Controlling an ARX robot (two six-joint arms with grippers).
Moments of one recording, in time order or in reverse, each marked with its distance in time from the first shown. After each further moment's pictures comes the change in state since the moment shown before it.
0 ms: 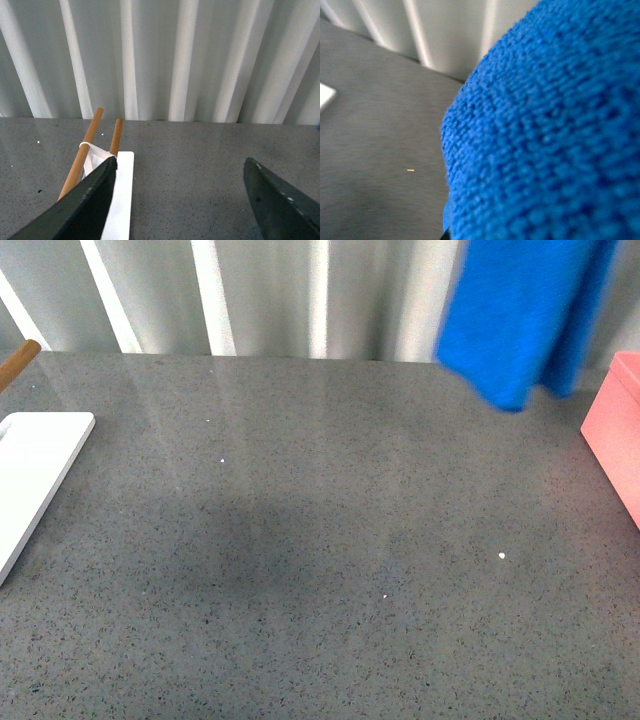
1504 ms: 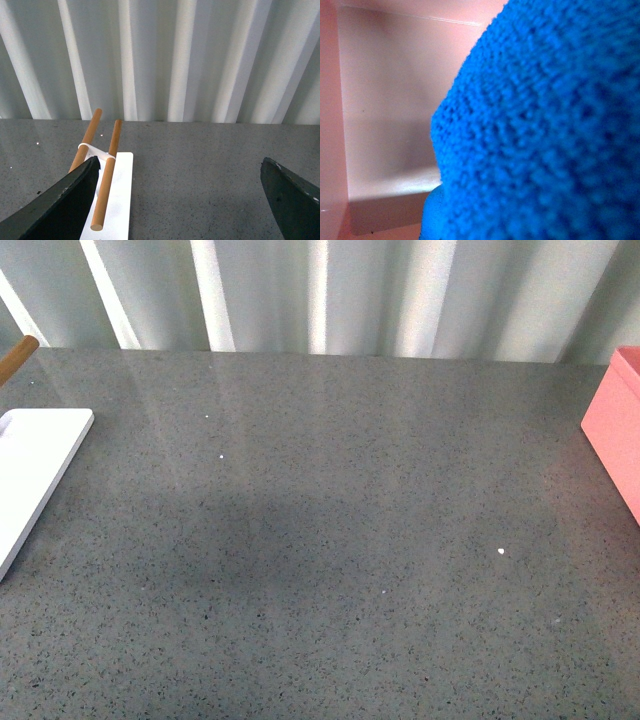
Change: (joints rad) left arm 0.000 0.000 0.000 0.000 0.000 0.002; right arm -0.573 0.092 0.039 -0.411 0.223 -0.241
